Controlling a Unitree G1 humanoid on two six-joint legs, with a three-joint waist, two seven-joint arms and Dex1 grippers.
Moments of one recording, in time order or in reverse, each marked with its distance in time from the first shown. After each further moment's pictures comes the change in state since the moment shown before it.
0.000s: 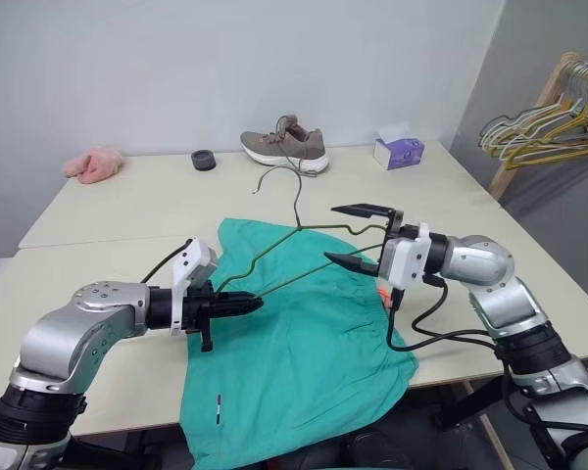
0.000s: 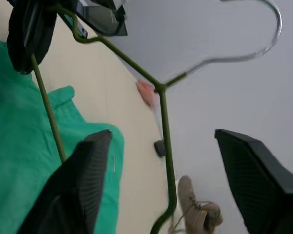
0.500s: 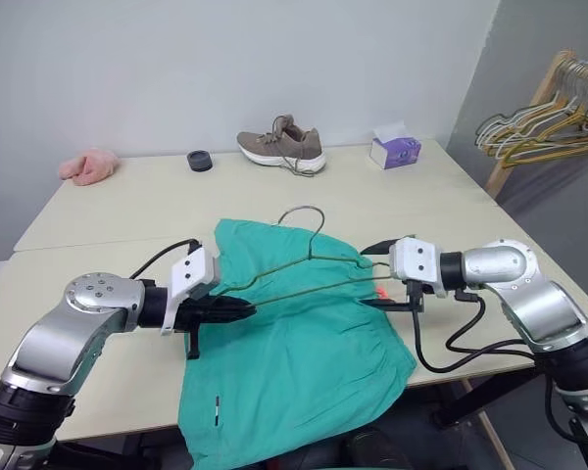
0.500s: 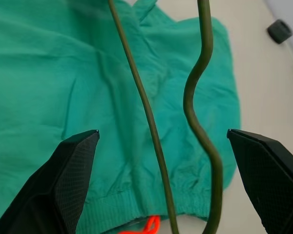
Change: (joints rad) left arm 0.004 0.079 -0.075 0.009 0.172 -0.224 -0.128; right arm 0.005 -0.168 0.085 -0.181 0.081 0.631 0.256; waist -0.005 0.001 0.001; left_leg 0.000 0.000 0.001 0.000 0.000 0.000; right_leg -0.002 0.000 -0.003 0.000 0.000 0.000
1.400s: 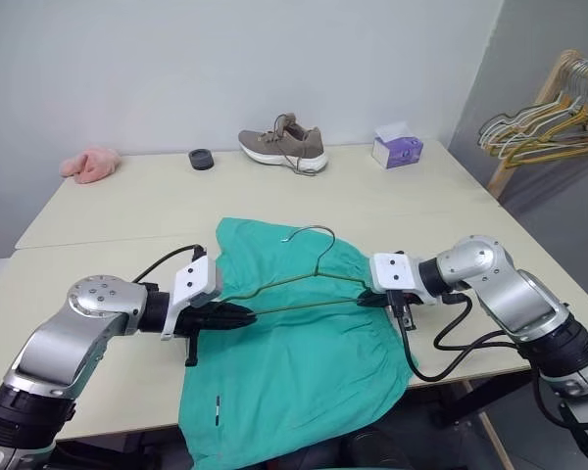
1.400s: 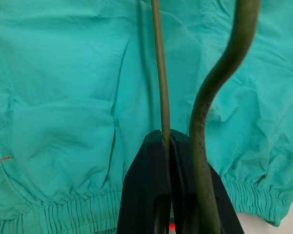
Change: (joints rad) left arm 0.017 -0.026 0.009 -0.001 -0.021 -0.013 -0.019; right arm -0.071 0.011 0.127 0.023 -0.082 0.143 0.140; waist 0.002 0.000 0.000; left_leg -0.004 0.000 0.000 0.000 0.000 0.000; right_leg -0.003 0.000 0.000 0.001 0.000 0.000
